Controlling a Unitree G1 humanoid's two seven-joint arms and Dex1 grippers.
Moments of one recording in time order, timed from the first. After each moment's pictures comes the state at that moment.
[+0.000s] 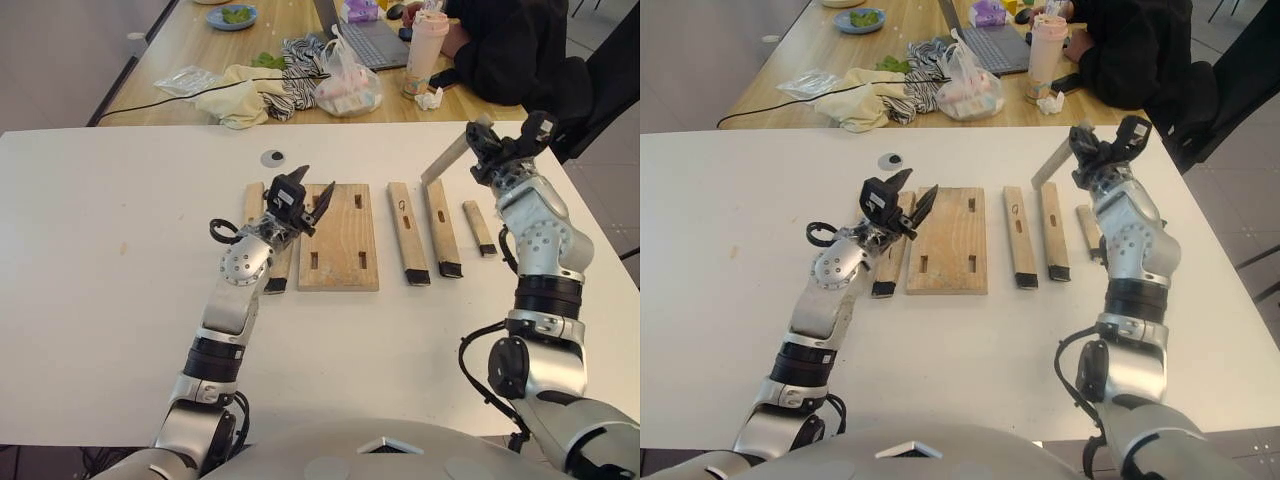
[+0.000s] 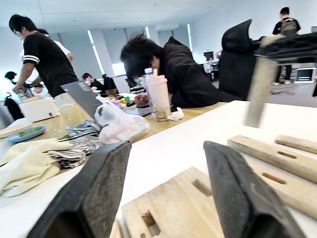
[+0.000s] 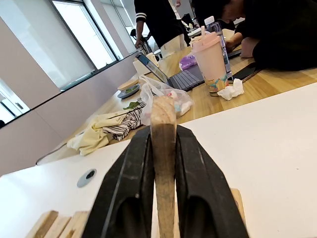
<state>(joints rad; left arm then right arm) -0.22 0.15 -0.13 -0.05 -0.05 0.09 -0.30 -0.50 -0.29 -0.35 0.19 0.54 0.51 0.26</state>
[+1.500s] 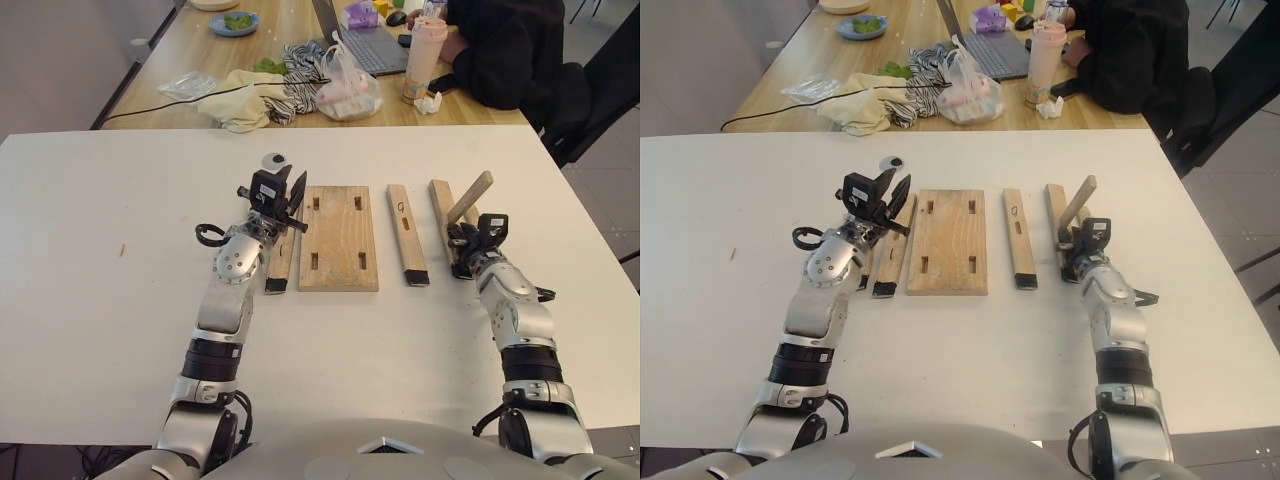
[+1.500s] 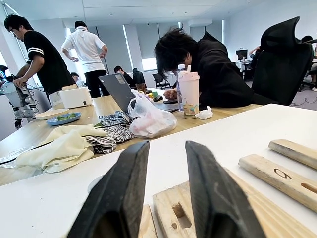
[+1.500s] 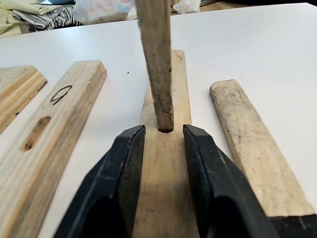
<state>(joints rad) -0.22 0.12 -0.08 -0.04 -0.05 0.12 -0.22 -0.17 -0.29 -0.12 0.26 0.27 0.34 0.23</state>
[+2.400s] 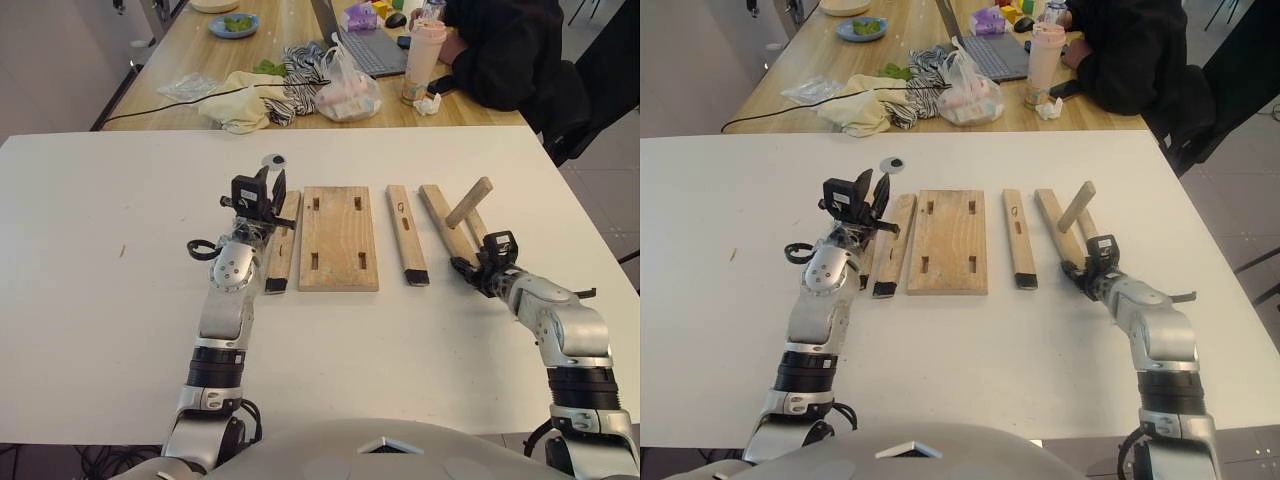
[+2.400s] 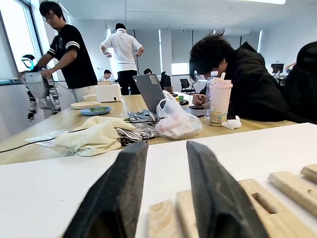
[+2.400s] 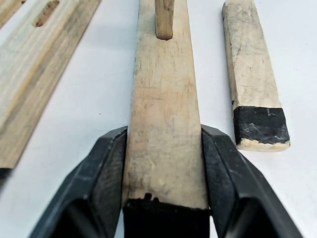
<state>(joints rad) -0.17 0.06 -0.01 -0.05 -0.13 0.07 -0.17 -0.04 -0.46 -0.13 -0.06 0.28 0.75 0.32</state>
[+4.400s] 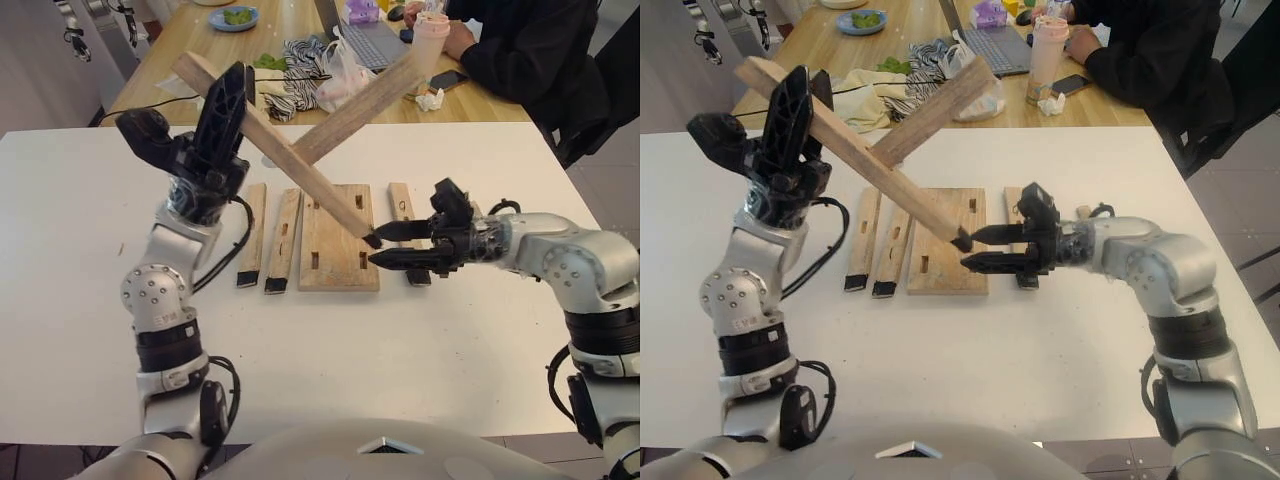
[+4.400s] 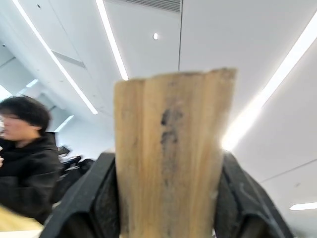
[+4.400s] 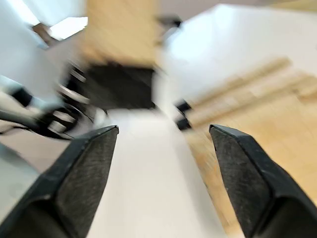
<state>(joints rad) -0.36 0.27 0.30 -0.16 -1.35 0.56 -0.63 -0.36 -0.68 0.14 -0.15 0.65 0.86 0.99</state>
